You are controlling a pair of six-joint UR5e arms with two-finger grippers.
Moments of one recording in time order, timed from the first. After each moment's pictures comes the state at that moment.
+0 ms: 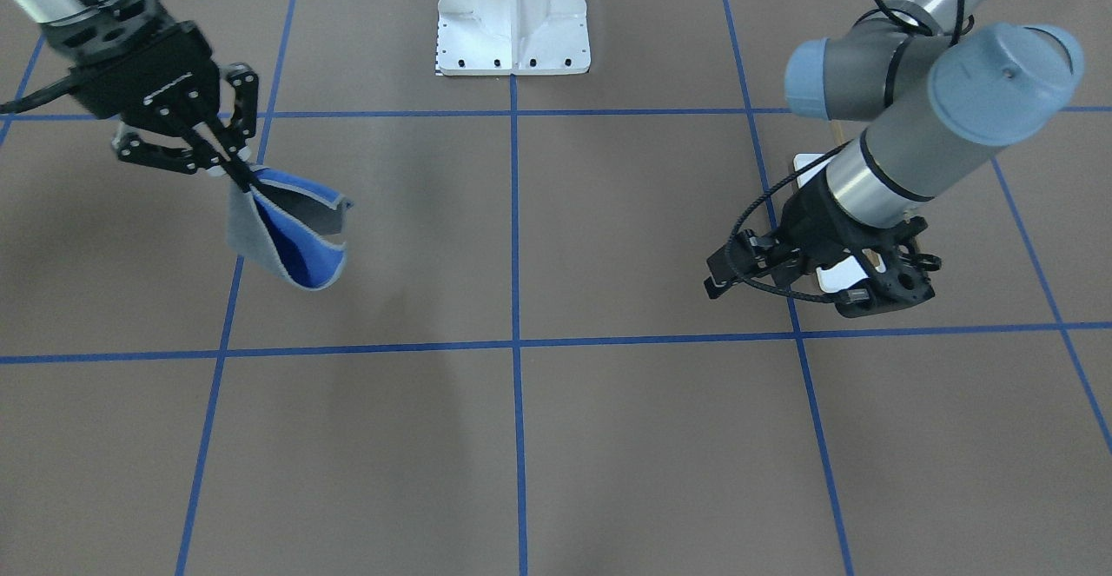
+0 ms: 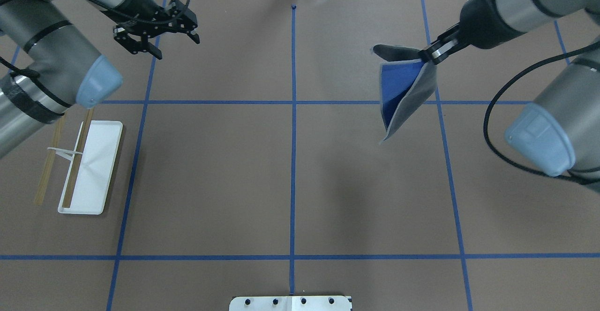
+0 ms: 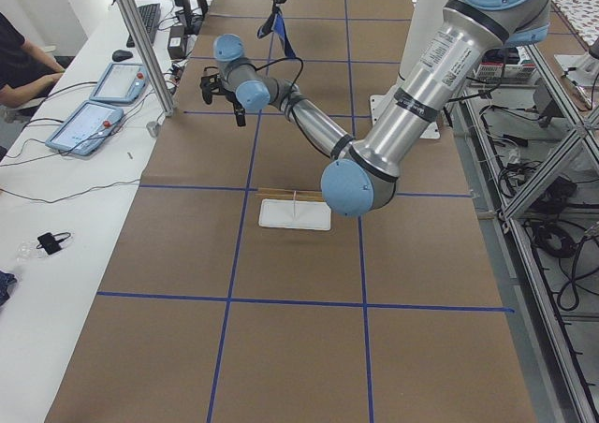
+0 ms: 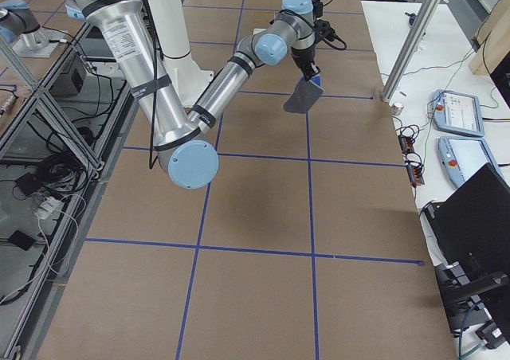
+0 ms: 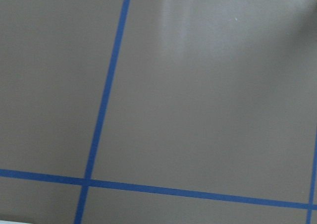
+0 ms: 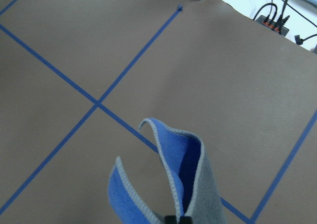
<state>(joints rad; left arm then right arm) -0.97 -2.22 -1.57 -1.85 -2.33 -1.27 0.92 -1.10 2.09 -1.58 2.09 0.37</state>
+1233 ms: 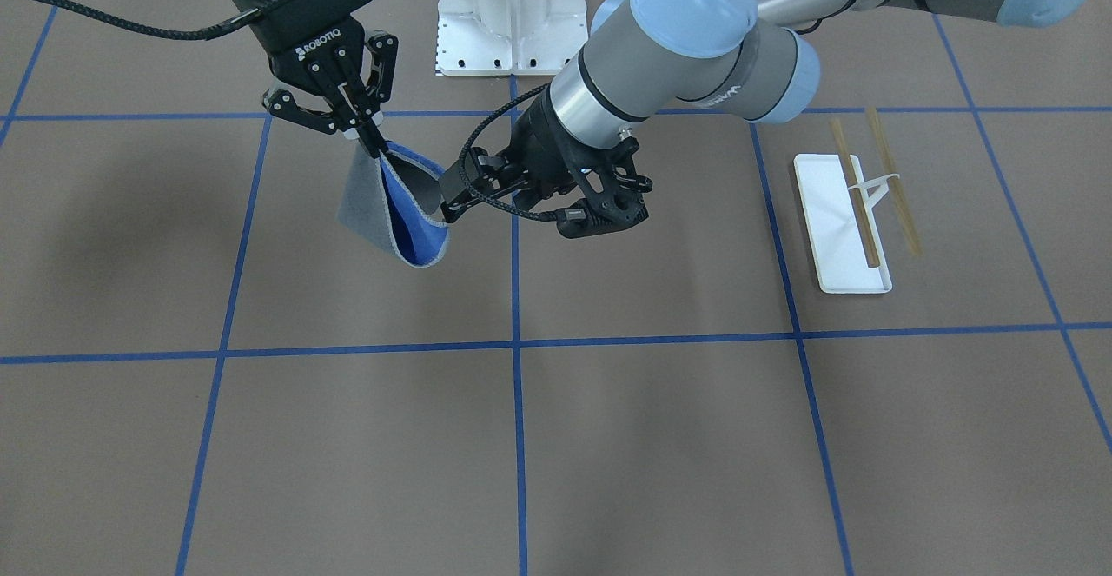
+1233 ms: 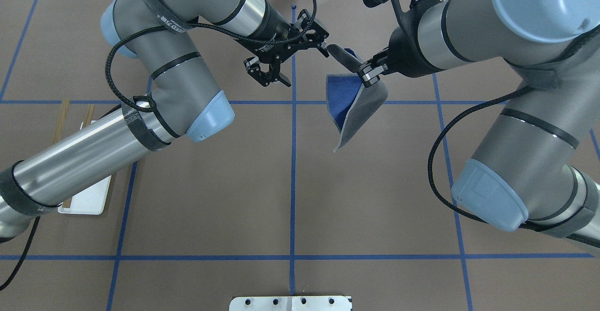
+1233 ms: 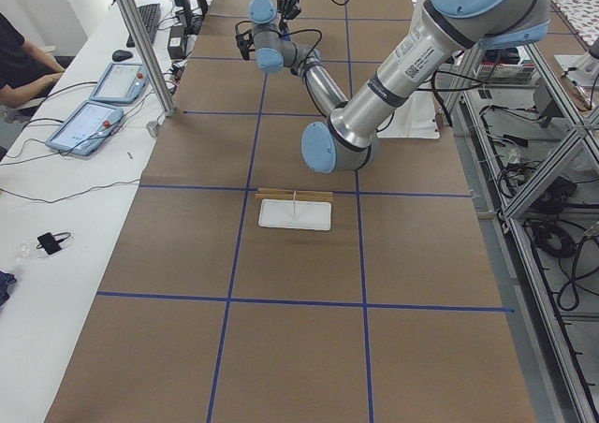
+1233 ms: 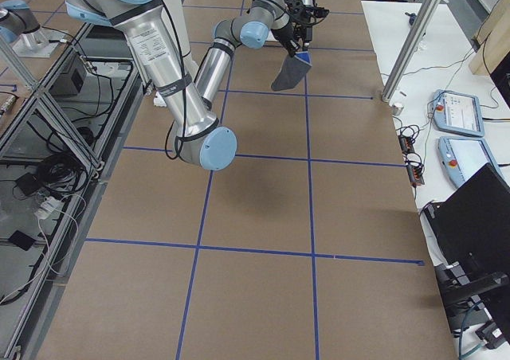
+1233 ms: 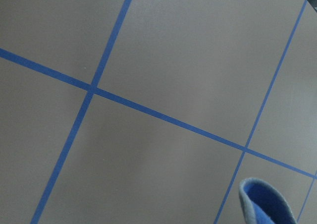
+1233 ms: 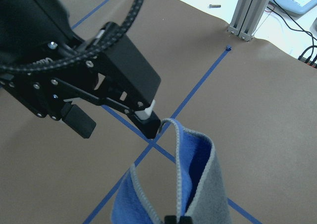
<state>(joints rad) -0.77 -2.47 -1.47 -2.10 -2.25 -1.78 0.76 -1.00 2.11 -1.58 1.88 0.52</state>
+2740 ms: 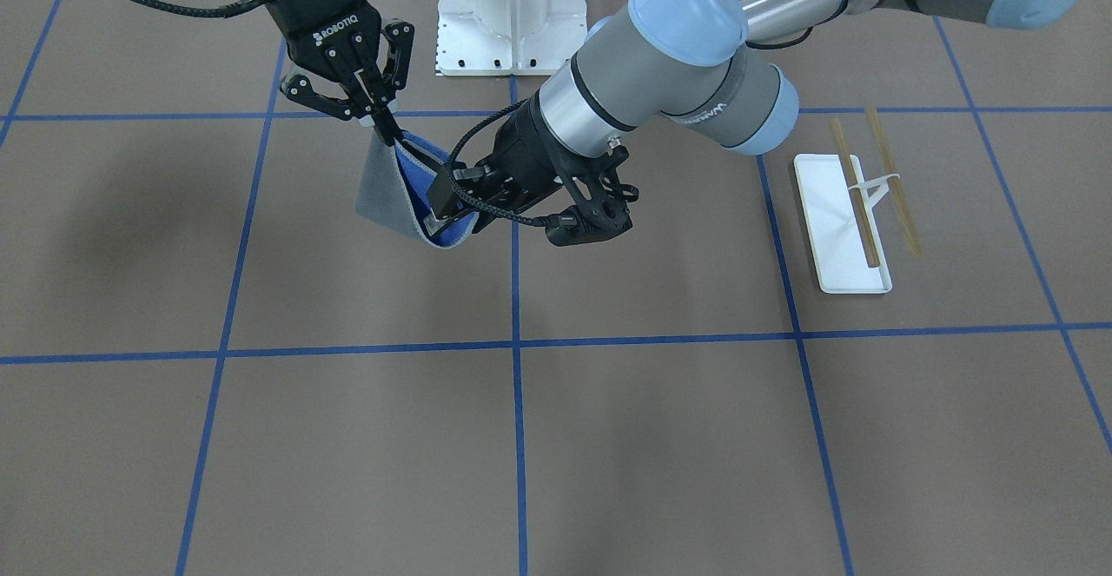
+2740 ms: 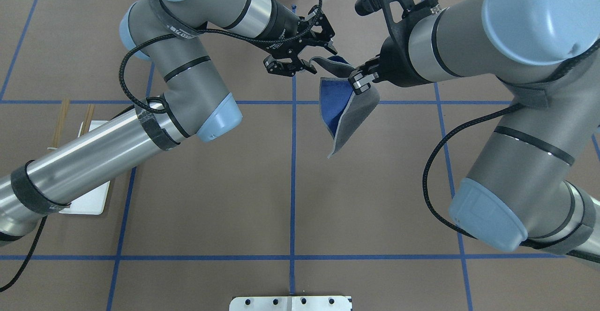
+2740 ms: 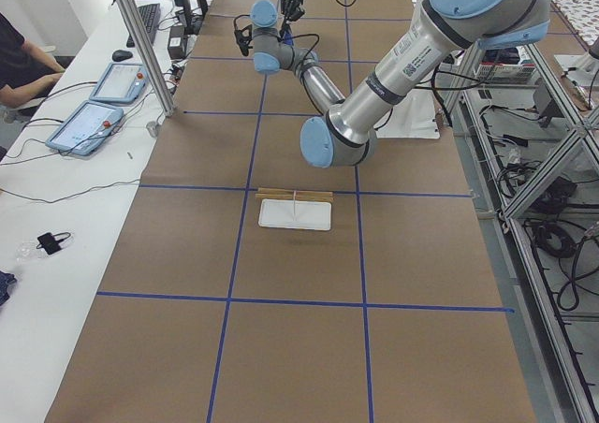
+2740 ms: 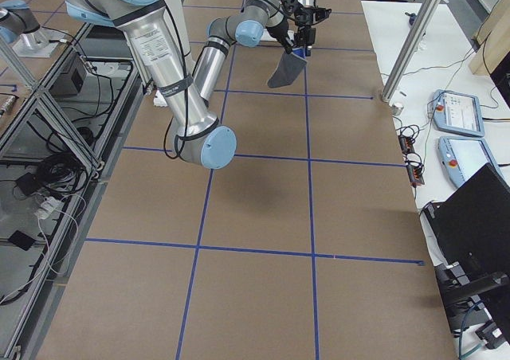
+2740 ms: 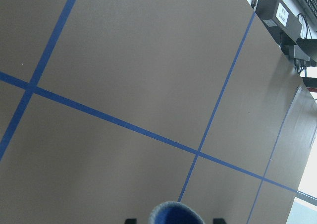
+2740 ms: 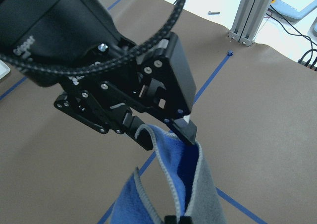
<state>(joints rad) -0.75 -2.49 -1.39 -2.31 -2.19 -1.89 0.71 -1.00 2.13 -1.58 1.81 0.57</state>
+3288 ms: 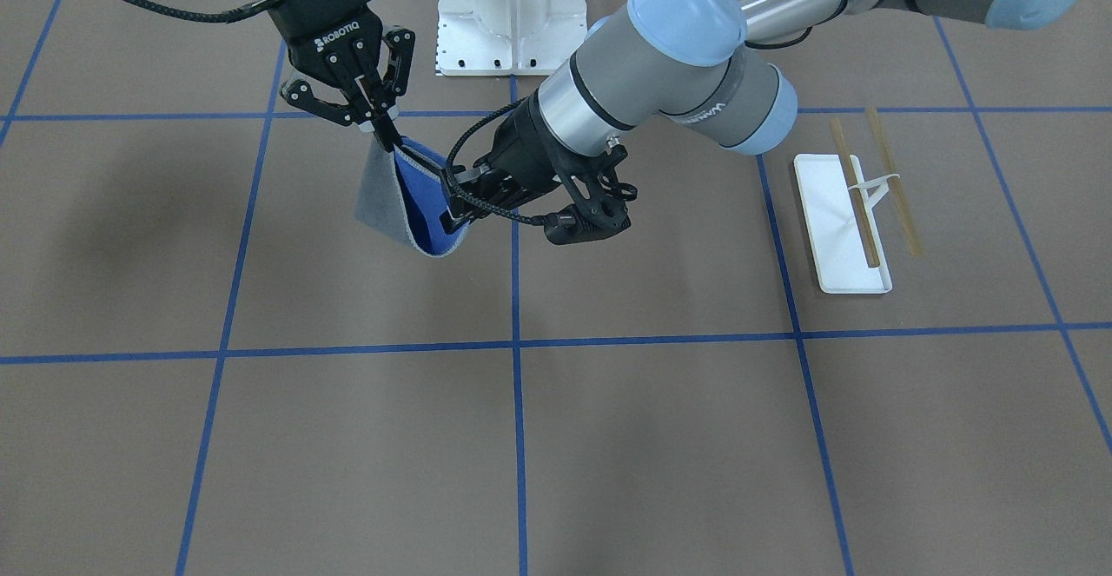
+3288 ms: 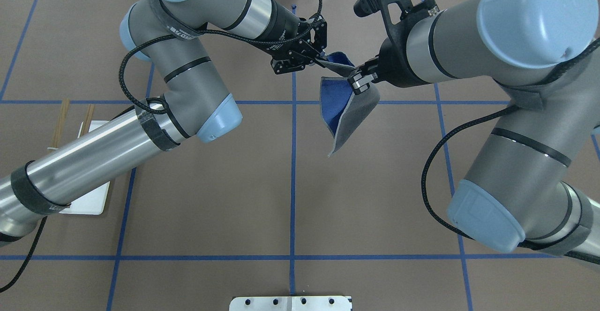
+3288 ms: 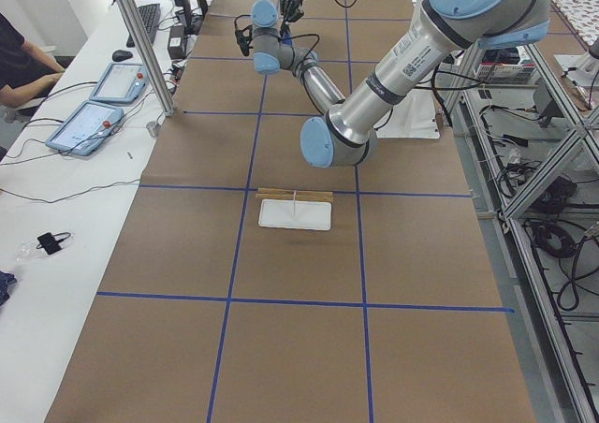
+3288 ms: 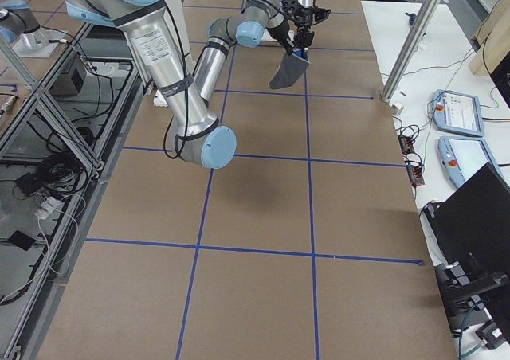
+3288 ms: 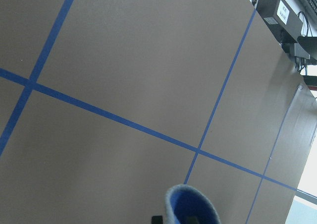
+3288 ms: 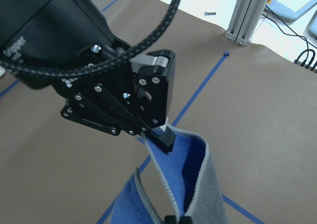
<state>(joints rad) -0.75 -2.49 -1.39 -2.31 -2.20 -1.89 0.70 -1.00 2.13 -1.58 1.80 0.59</state>
